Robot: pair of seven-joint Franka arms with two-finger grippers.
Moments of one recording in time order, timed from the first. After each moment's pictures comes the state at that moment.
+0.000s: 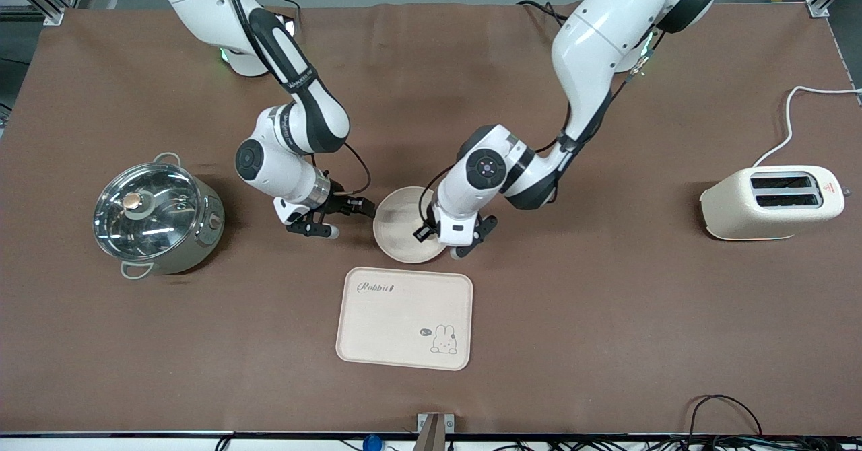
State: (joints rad) left arm -0.50 0.85 -0.31 -1.46 -0.03 2.51 -1.46; right arm 0.55 0.47 -0.02 -2.06 0.74 2.59 0.12
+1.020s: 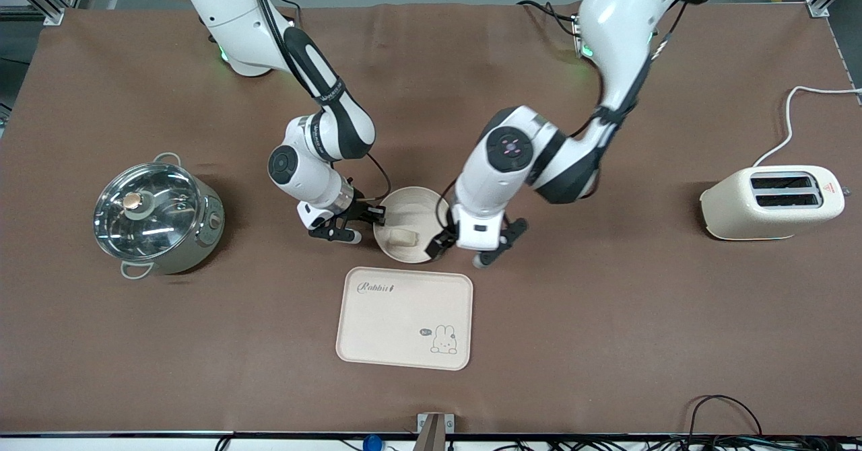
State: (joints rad) left arm -0.46 0.63 -0.22 -1.39 0.04 2.22 -1.36; right arm 0.61 0.58 -0.02 -1.99 0.74 2.68 0.15
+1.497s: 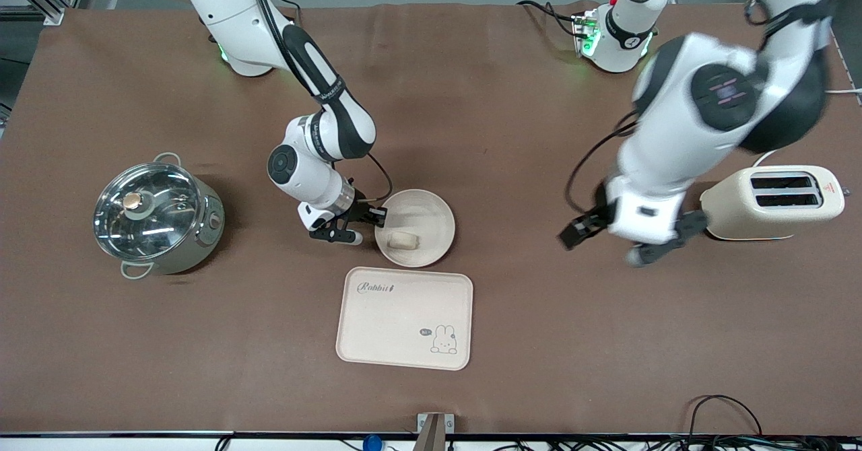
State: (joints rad) left arm -0.18 0.32 -0.21 -1.39 0.05 1.81 -0.87; right arm 0.61 0.57 -0.02 -1.97 0.75 2.67 0.16
